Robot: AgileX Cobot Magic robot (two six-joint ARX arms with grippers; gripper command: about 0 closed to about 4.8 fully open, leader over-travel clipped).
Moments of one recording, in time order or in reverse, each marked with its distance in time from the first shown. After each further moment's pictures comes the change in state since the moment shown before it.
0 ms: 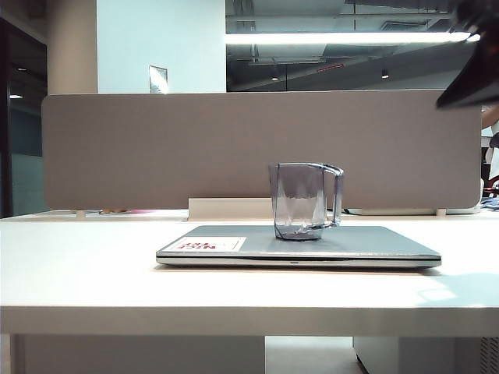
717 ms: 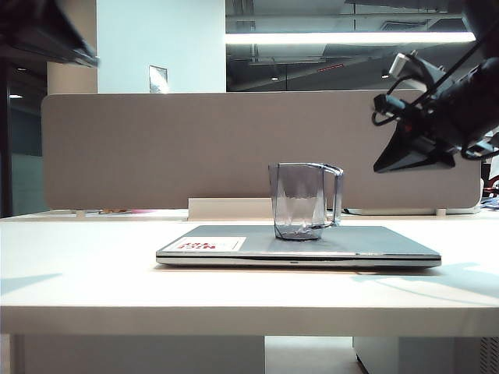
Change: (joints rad) left arm -0.239 0.510 0.293 -0.002 0.029 0.002; right arm 0.069 0.519 0.211 0.150 -0.002 0.001
